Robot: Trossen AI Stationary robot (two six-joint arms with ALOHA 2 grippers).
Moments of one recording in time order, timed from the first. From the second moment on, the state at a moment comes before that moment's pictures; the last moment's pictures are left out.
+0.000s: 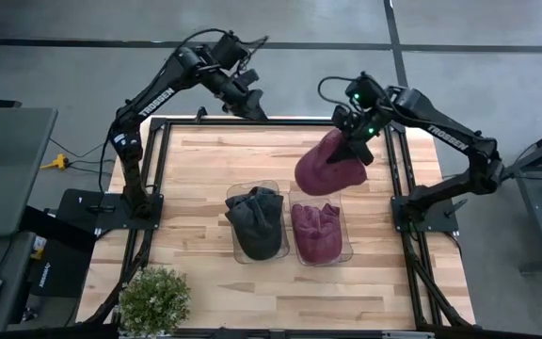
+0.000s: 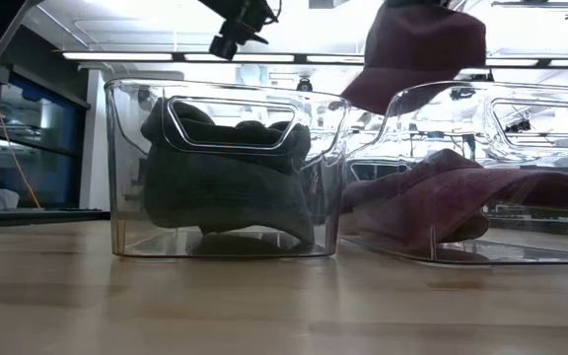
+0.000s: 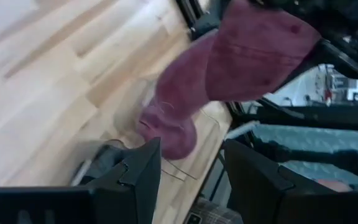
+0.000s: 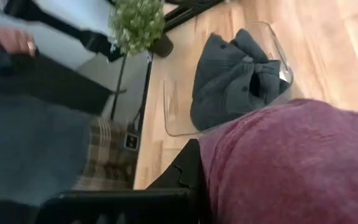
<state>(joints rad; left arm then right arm) 0.64 1.84 2.23 -1.29 0.71 -0.52 -0.60 1.36 1.48 -1.08 -0.91 -0.09</state>
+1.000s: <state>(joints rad) 0.17 1.16 1.20 -0.29 0.02 -1.02 -0.55 1.35 1.48 -1.19 -0.88 -0.34</state>
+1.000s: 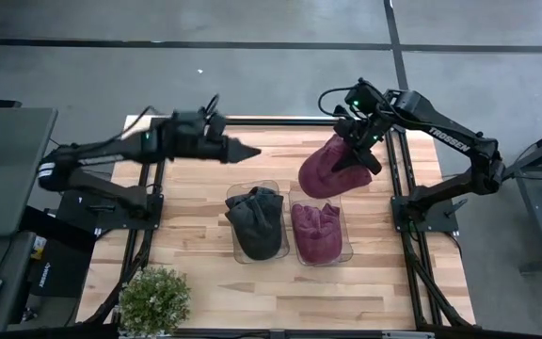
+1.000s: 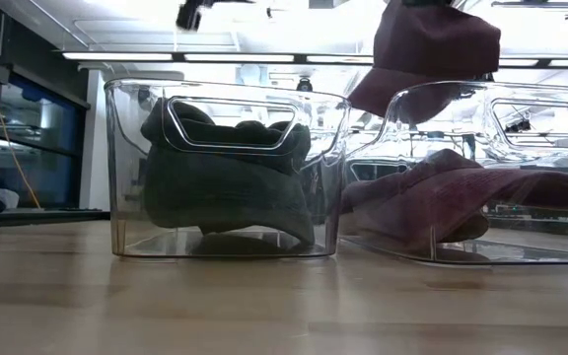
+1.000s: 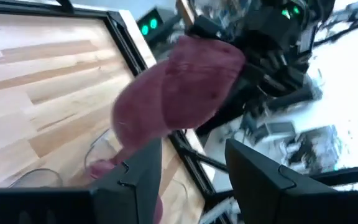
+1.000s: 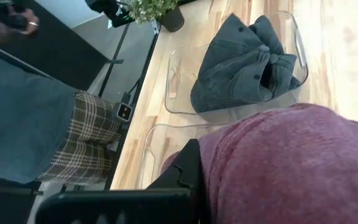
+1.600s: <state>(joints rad) 0.05 0.92 0.44 0.44 -0.36 -0.87 -0.52 1.36 1.48 -1.24 -1.02 -0.38</state>
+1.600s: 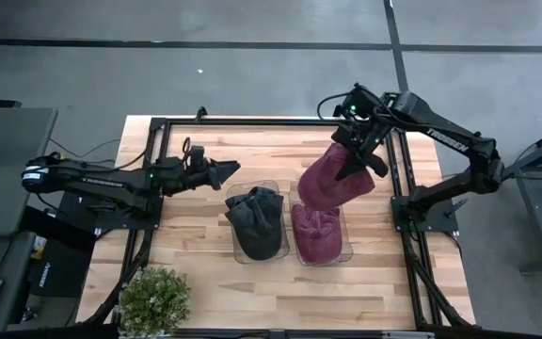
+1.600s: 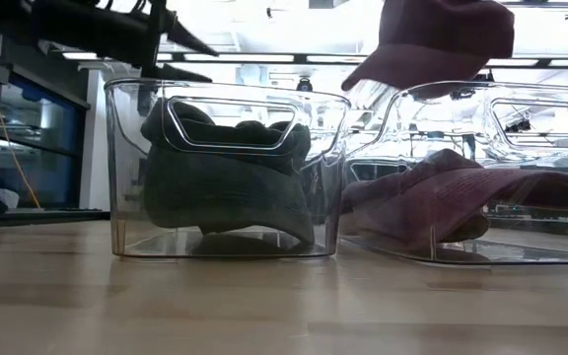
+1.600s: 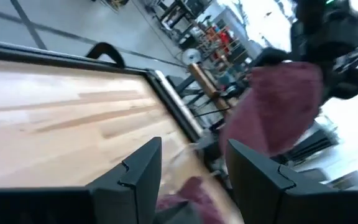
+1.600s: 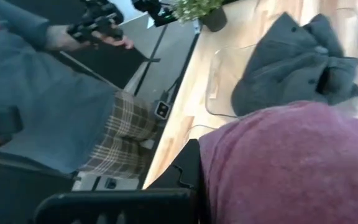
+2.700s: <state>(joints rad) 0.05 0.92 0.25 0.57 -0.20 -0.41 -0.20 1.57 1.48 -1.32 -0.96 -0.39</state>
